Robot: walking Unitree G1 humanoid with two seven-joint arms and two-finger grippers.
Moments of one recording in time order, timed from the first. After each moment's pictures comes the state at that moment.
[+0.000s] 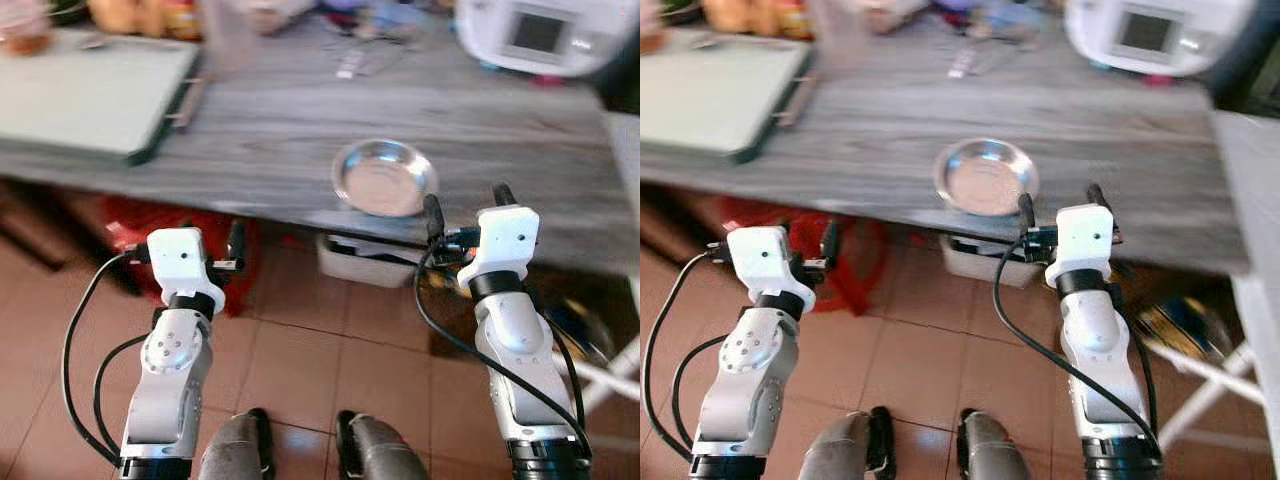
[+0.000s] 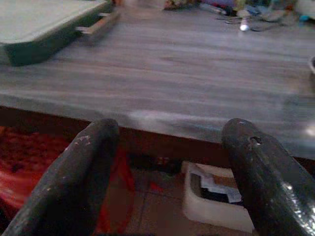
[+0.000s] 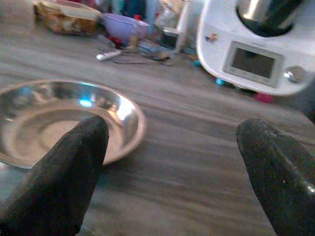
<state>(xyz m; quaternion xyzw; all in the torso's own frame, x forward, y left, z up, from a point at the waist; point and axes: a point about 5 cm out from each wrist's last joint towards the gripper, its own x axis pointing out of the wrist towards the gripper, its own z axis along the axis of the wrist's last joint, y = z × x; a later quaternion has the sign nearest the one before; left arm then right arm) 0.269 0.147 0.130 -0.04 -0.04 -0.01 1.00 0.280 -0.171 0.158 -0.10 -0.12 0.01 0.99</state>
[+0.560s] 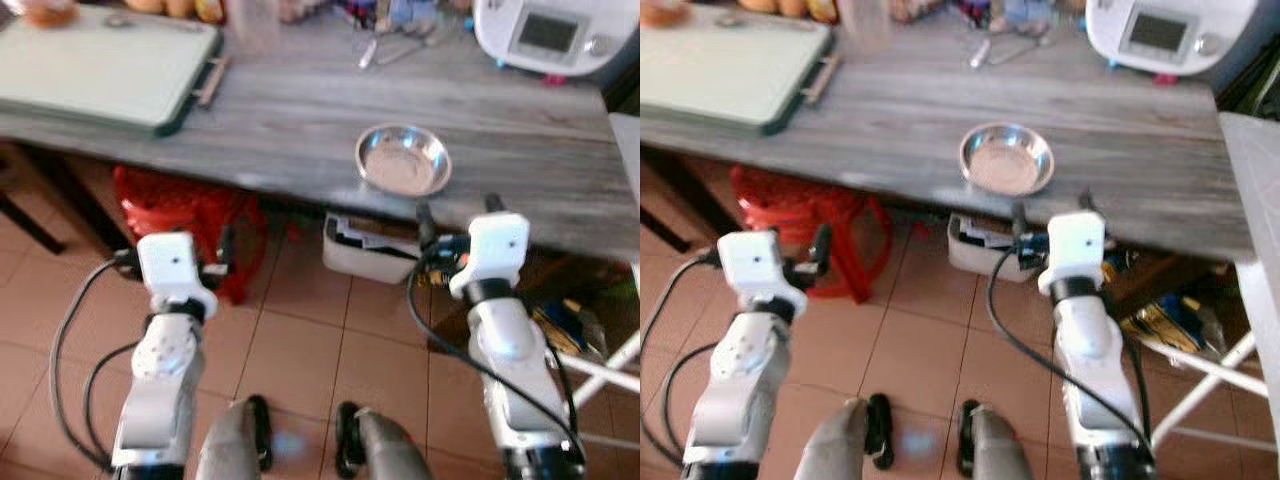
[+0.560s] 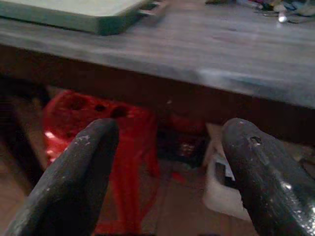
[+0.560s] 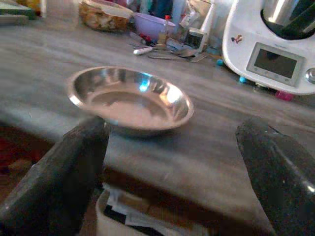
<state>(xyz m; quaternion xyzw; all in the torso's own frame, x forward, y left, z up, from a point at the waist) 0.264 0.156 0.124 -0.02 -0.02 0.01 1.00 0.274 -0.166 0.146 -0.10 -0.10 0.02 0.99</state>
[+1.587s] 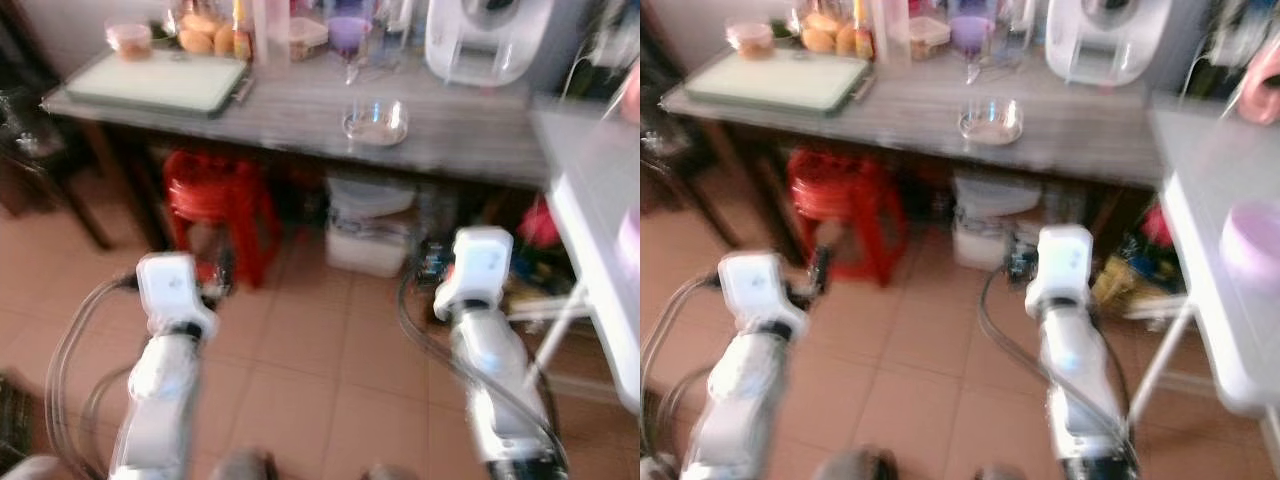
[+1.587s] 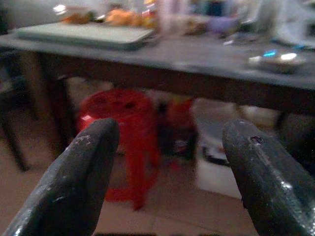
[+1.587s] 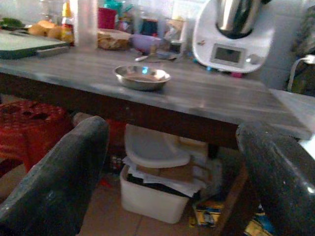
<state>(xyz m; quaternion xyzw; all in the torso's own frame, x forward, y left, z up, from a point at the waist) 0.254 0.150 0.109 -0.03 -0.01 -0.01 1.00 0.275 -0.158 0.128 -0.05 -0.05 -0.01 1.00</state>
